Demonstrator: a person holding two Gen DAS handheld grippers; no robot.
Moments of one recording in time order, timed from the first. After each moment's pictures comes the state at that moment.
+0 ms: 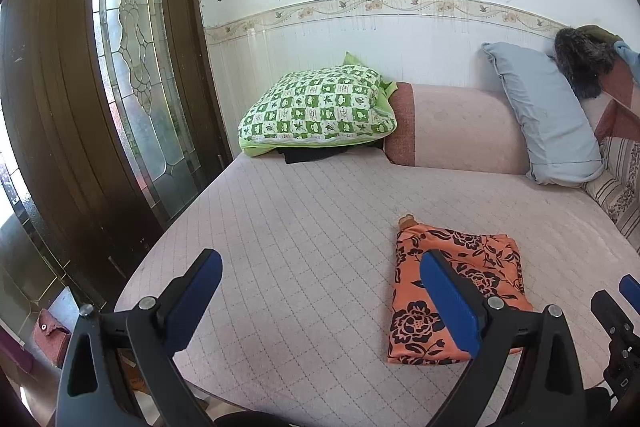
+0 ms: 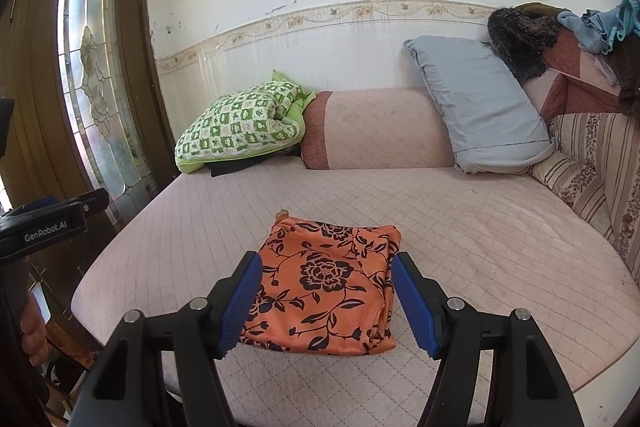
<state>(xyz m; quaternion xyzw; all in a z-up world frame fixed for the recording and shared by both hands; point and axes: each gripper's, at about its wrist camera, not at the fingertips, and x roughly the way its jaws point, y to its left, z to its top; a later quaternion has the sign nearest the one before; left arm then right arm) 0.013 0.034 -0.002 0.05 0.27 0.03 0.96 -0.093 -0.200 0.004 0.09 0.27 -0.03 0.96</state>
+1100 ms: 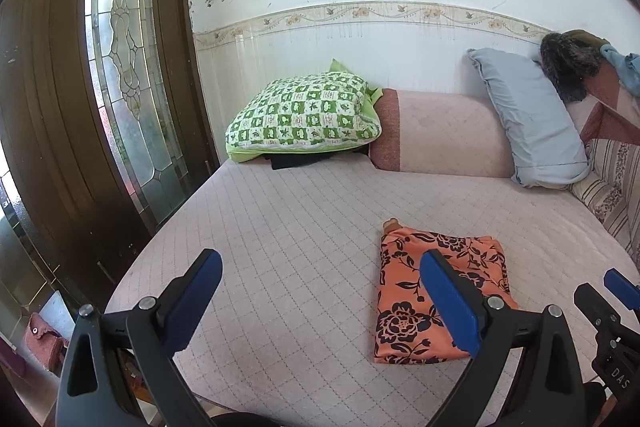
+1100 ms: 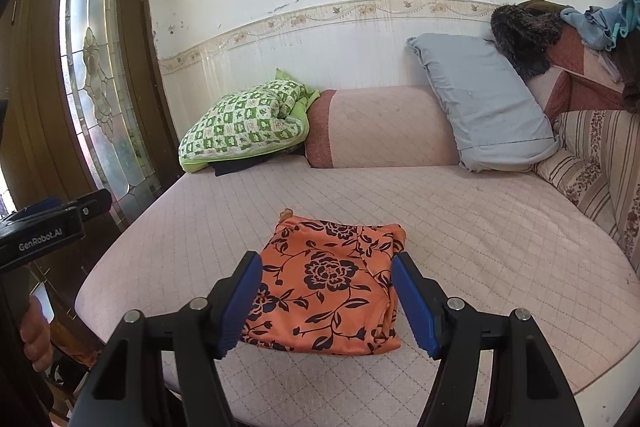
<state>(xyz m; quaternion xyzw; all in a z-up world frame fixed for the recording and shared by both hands) 0.001 0.031 0.005 0.04 0.26 0.00 0.96 -0.096 -0.198 0.007 0.09 0.26 -0.02 0.96</state>
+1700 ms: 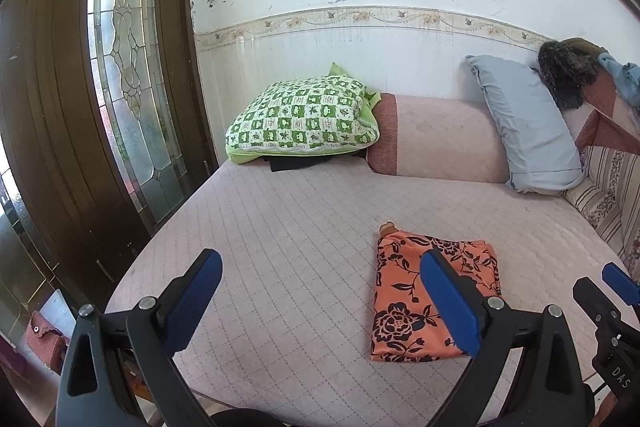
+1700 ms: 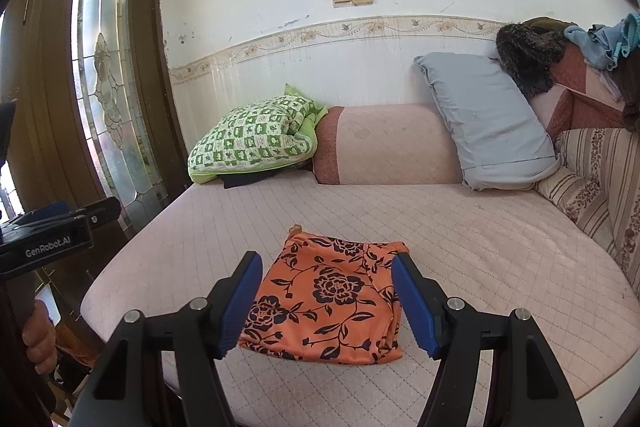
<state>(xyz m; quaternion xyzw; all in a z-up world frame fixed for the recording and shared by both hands) -0.005 0.037 0.017 0.03 0.26 0.00 0.96 -0.104 -0.194 0.028 0.08 0.24 -0.01 0.97</state>
